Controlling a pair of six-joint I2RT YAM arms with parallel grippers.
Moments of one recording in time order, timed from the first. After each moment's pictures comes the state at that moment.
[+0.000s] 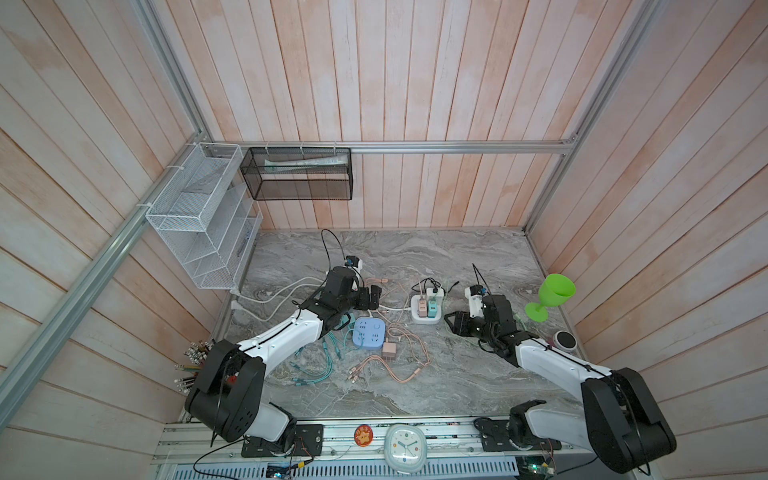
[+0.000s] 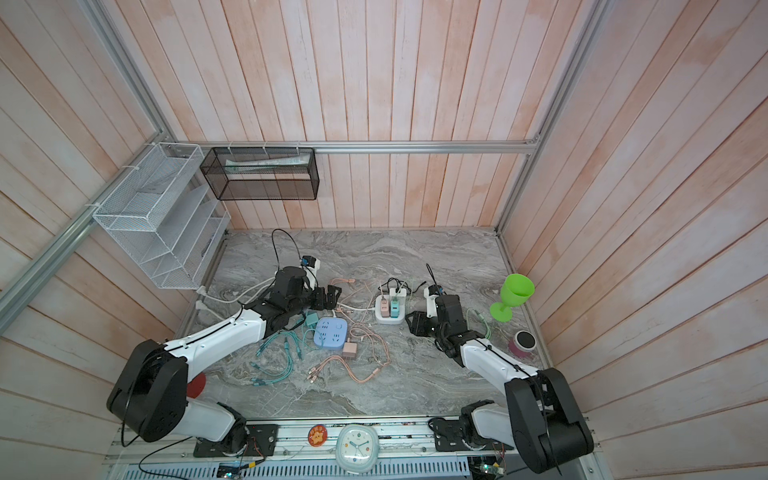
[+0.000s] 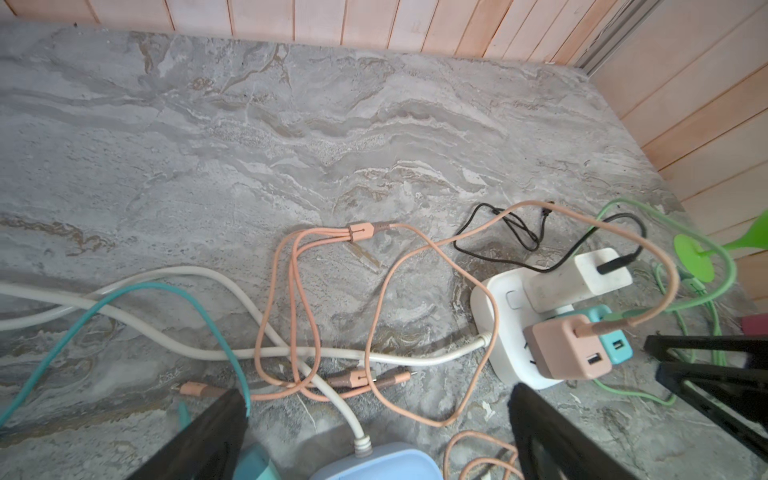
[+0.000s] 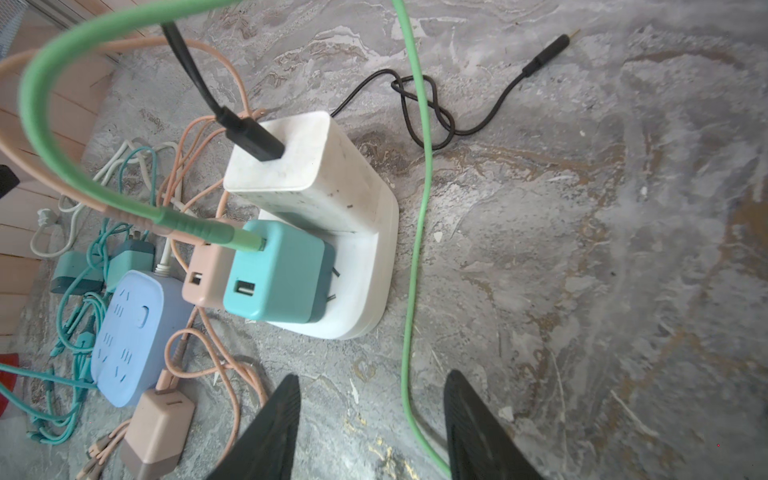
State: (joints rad) left arm -0.51 1.46 0.88 -0.03 0.05 -0.29; right arm 0.31 1.25 0.46 0.10 -0.29 0.42
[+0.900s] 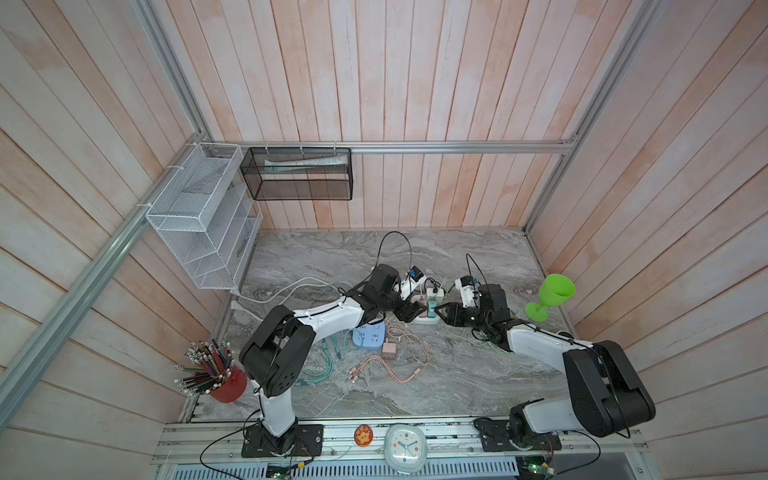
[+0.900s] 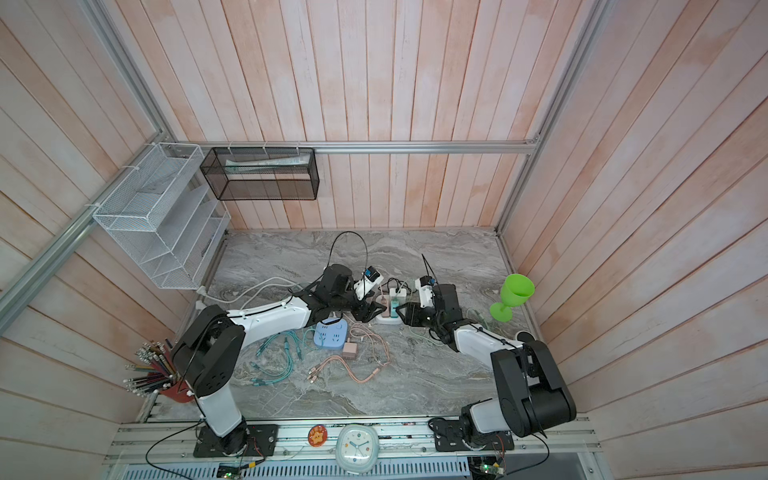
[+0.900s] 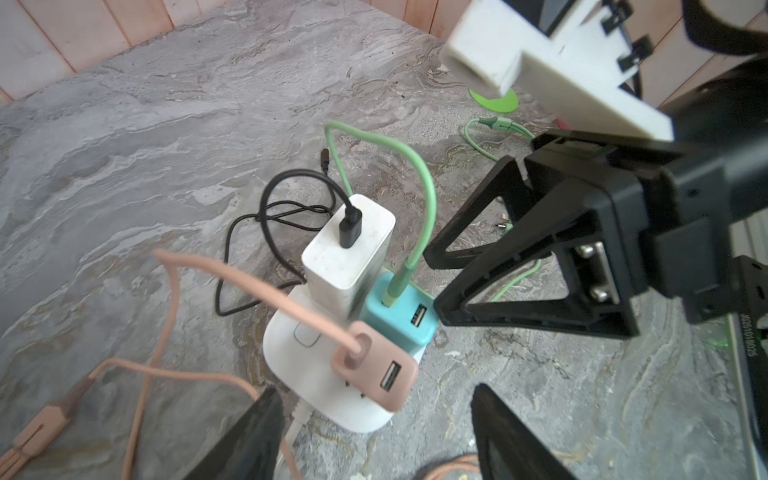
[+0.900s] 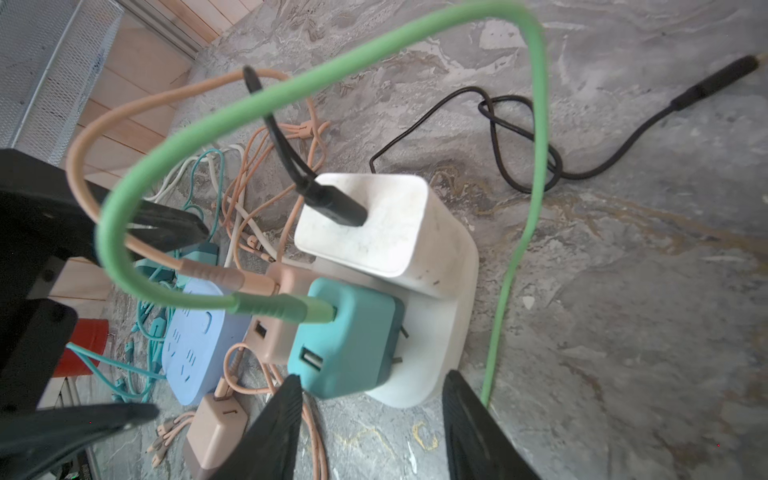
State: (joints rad) left arm -0.70 1.84 1.16 0.04 0.39 0.12; right arm 0.28 1.43 0.57 0.18 -0.47 0.42
